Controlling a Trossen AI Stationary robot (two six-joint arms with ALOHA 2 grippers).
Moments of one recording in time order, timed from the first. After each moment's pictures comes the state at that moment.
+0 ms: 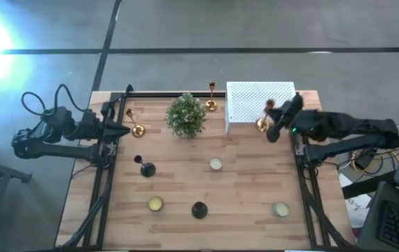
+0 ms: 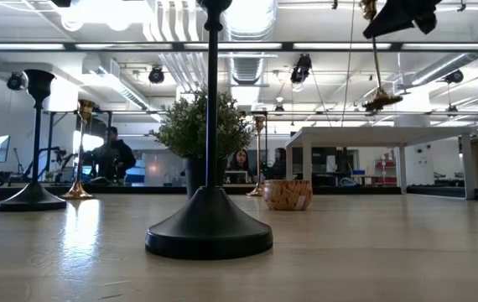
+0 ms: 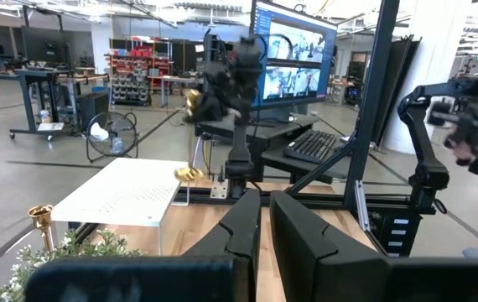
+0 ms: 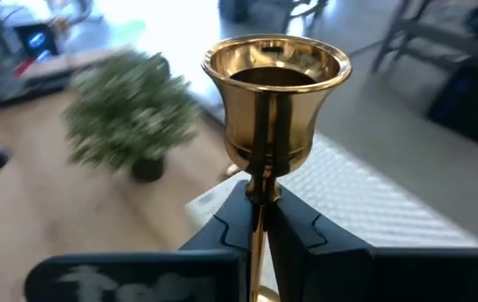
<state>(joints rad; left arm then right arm) 0.00 0.39 0.78 -0.40 0.00 -0.06 0.01 0.74 0.93 -0.67 0.71 0.27</state>
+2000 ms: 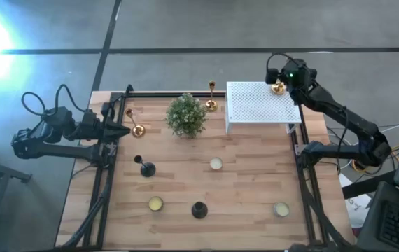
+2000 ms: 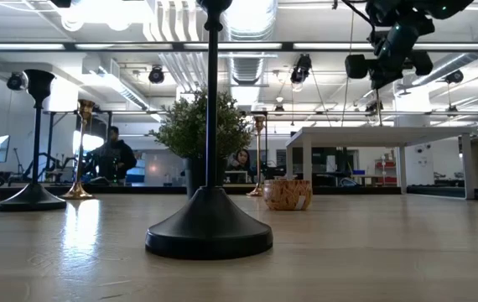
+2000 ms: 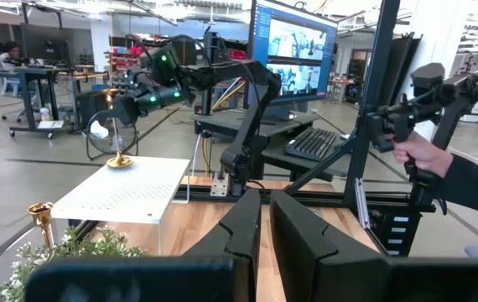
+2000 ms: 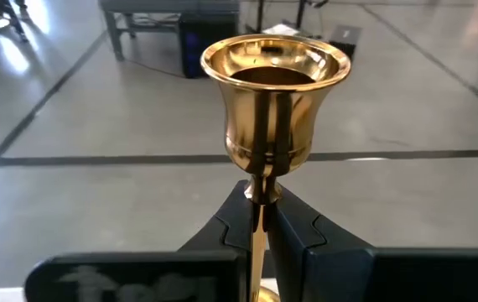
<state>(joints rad) 0.00 0.39 0.78 -0.40 0.00 -0.06 -0.86 1.08 0.93 -0.31 0.70 0.32</state>
